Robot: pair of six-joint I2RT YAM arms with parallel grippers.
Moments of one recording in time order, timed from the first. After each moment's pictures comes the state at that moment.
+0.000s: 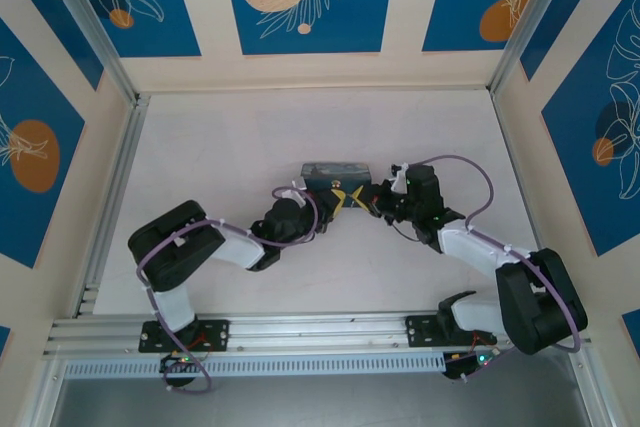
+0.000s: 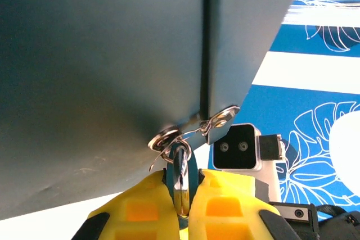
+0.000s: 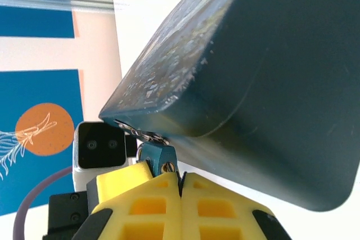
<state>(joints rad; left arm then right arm) -0.90 1.78 0.61 1.04 0.00 -1.61 0.35 1.24 0.50 0.22 -0.56 1.12</state>
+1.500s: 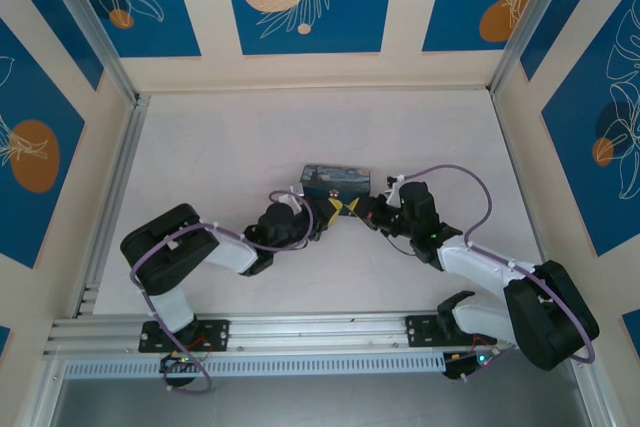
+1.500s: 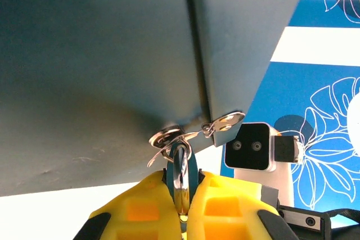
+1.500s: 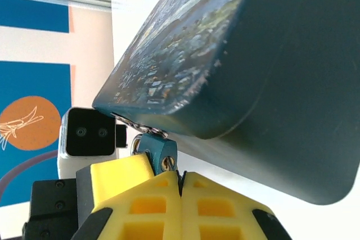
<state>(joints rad) -0.89 1.74 0.53 1.04 0.08 -1.56 0.47 1.16 0.39 0.30 -0.43 1.08</state>
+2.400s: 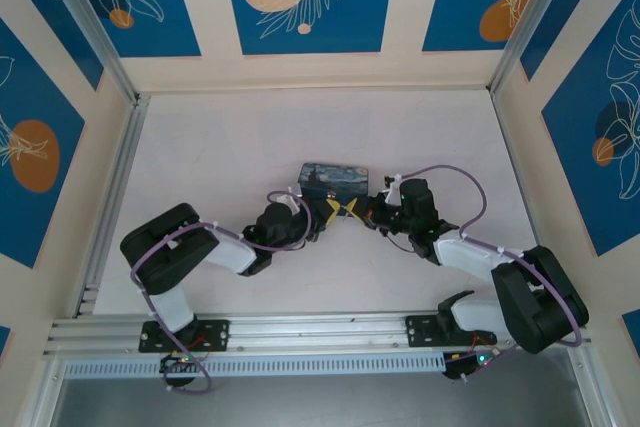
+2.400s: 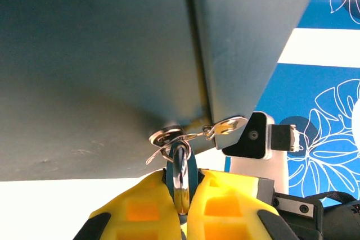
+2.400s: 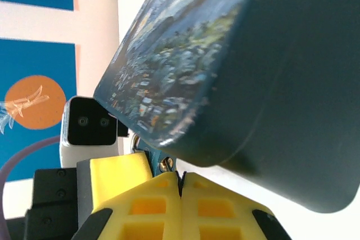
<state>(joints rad) -0.88 1.74 0.53 1.03 0.09 -1.56 0.44 1.25 0.40 0.35 -0.52 1.17</state>
